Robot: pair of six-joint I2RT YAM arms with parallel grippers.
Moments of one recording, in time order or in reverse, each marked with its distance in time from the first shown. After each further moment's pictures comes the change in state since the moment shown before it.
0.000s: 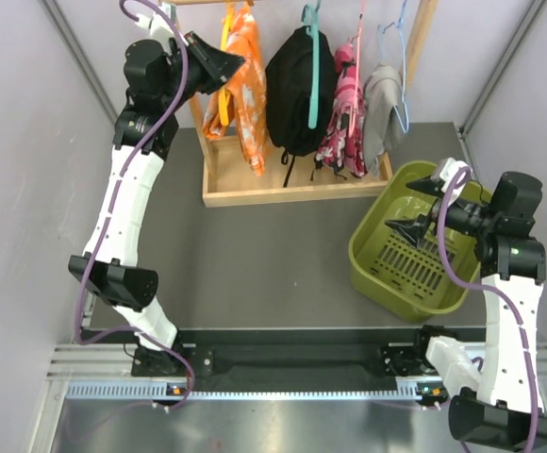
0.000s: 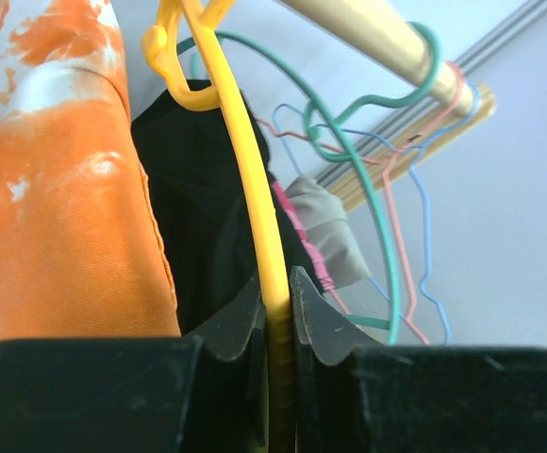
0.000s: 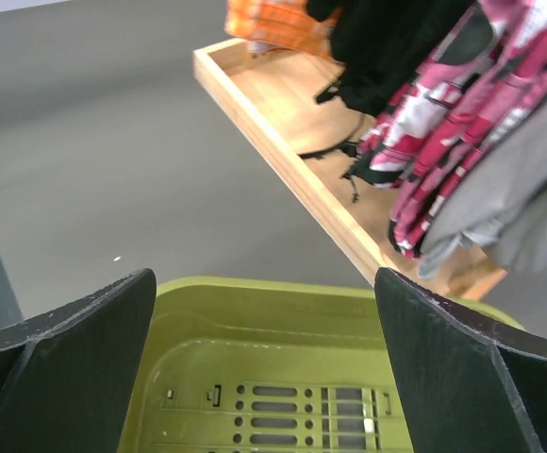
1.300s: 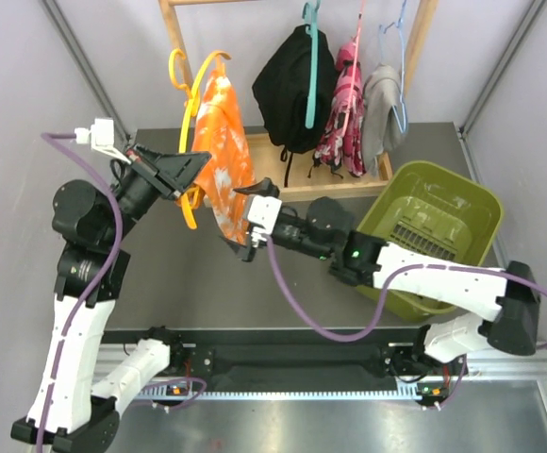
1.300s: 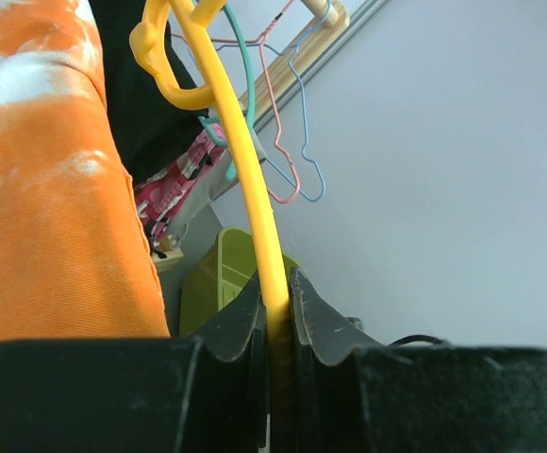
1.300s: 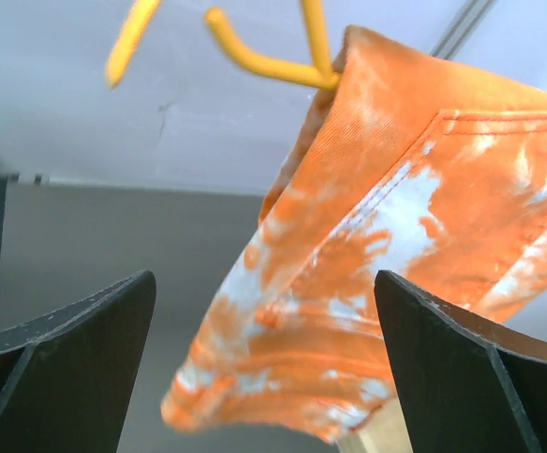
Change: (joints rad) left arm 0.008 -0.861 -0.809 0.109 0.078 -0.132; right arm 1.327 0.502 0.057 0.927 0.985 0.122
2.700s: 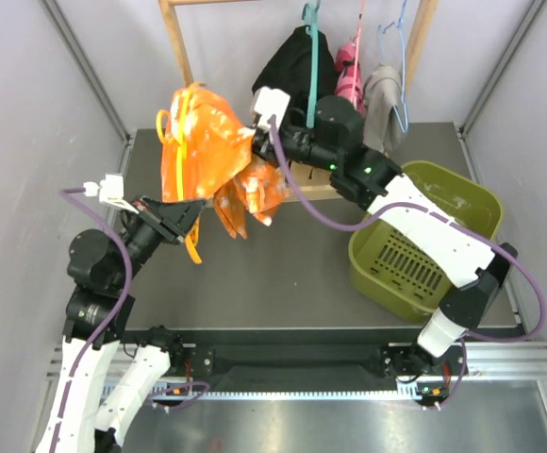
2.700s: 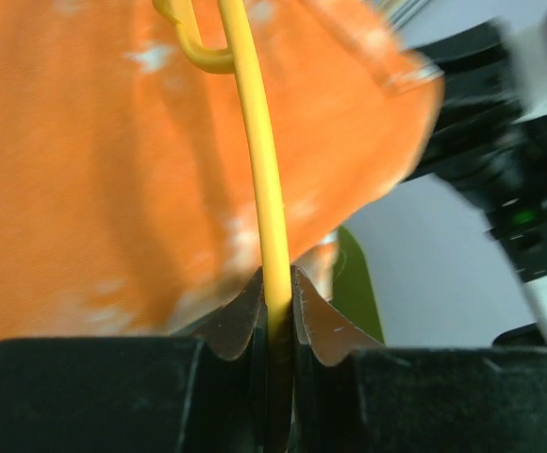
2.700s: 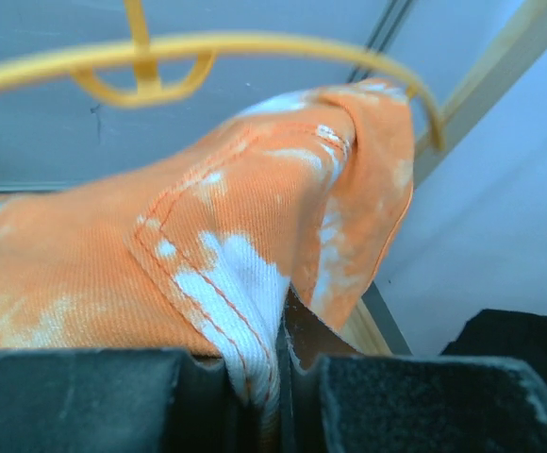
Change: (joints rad) left arm 0.000 -0.283 -0.296 -0.079 -0.088 0.052; right arm -0.281 0.291 0.648 -0.425 -0.240 0.065
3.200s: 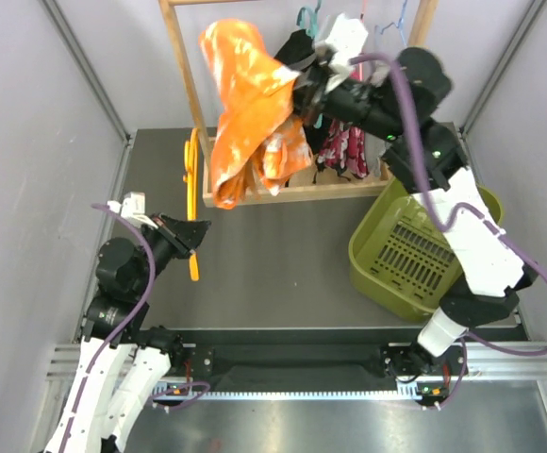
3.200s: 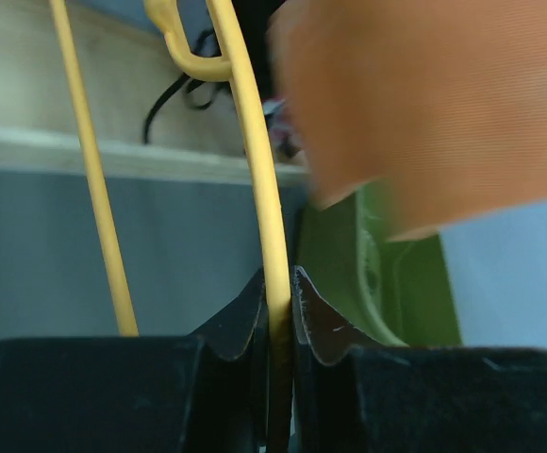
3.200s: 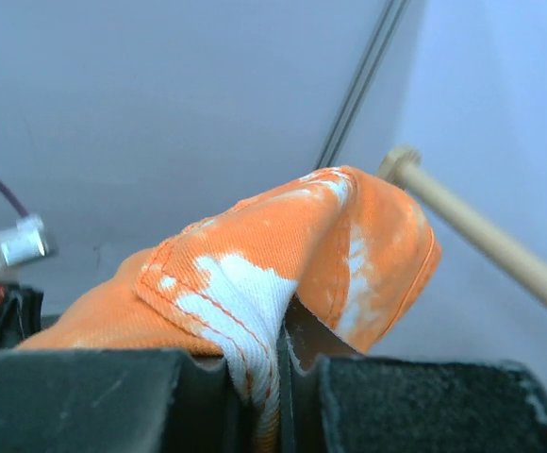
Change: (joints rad) left arm -0.006 -0.087 -0.255 0.021 -0.035 0.065; right arm -0.062 -0.005 0.417 -0.190 -0.071 0.127
